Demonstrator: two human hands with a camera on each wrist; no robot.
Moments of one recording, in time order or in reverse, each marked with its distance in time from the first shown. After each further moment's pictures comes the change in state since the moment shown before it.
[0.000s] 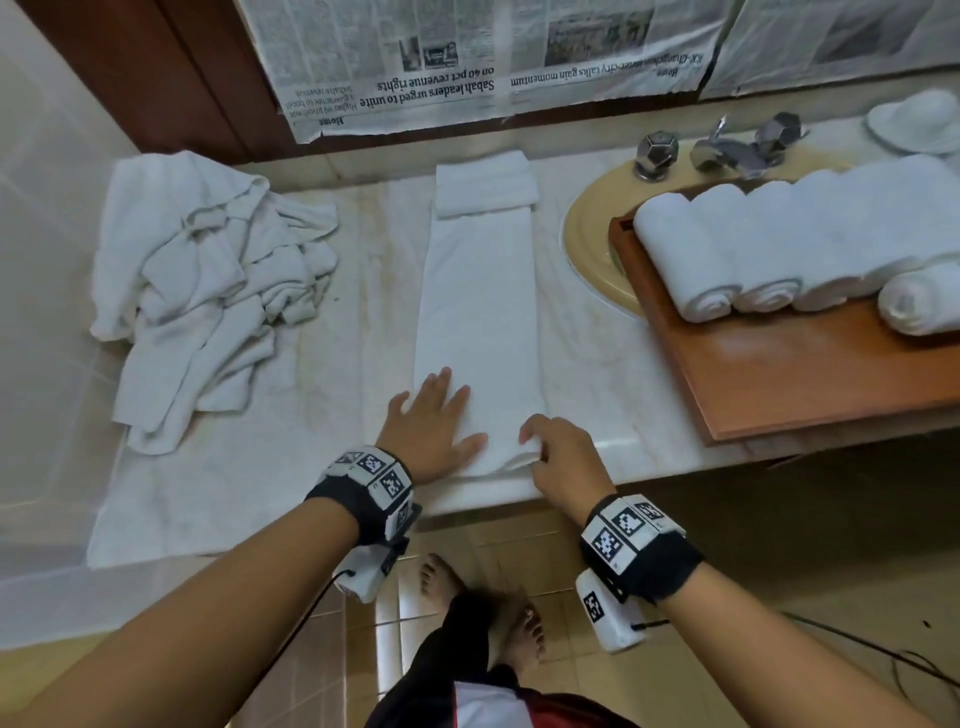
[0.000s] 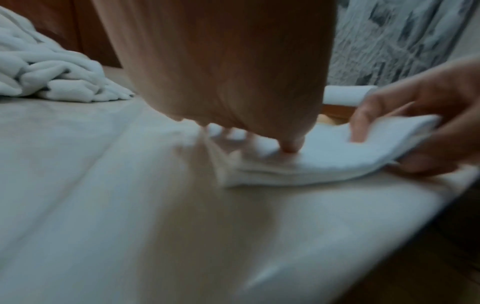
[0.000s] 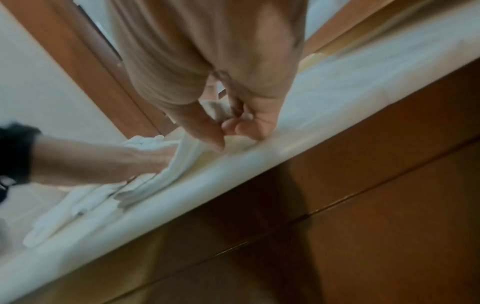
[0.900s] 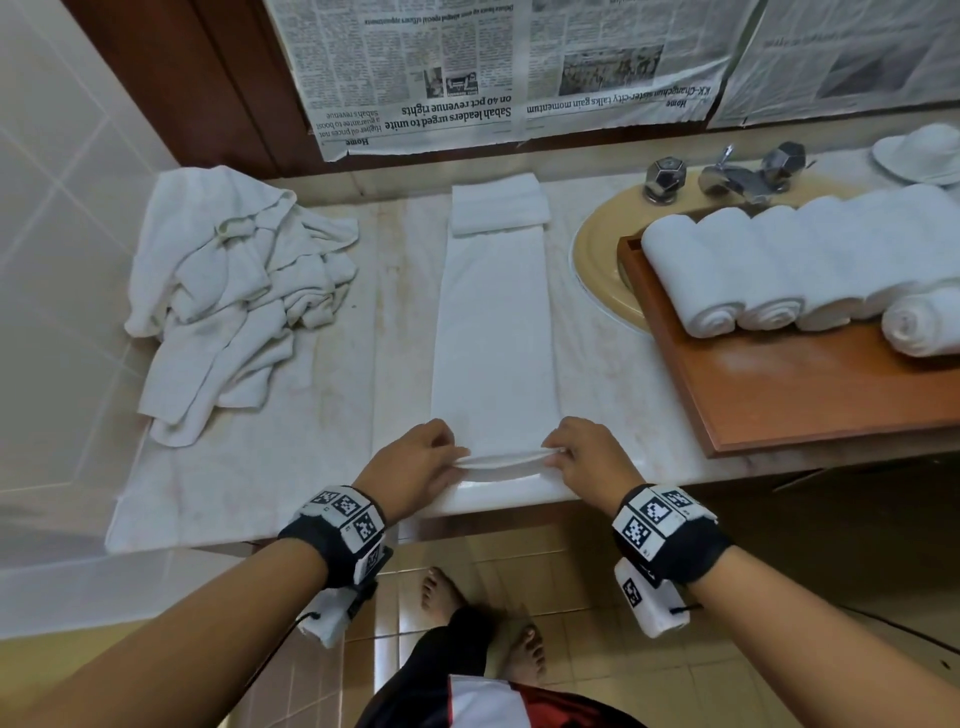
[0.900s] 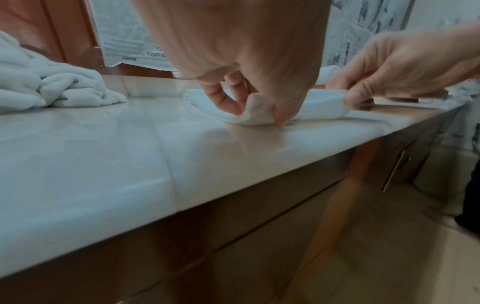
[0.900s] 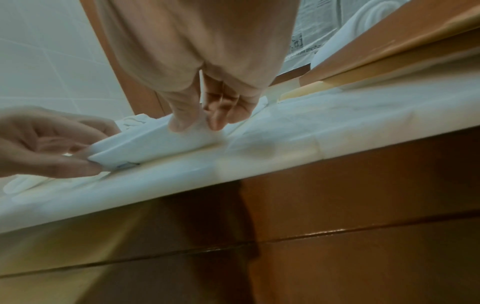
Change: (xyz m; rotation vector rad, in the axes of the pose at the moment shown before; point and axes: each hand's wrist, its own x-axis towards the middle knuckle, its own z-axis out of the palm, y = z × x) left_hand -0.041 -0.019 0.025 -0.183 0.350 0.274; right_hand 0.009 0.021 -0.021 -0.185 -0.041 -0.165
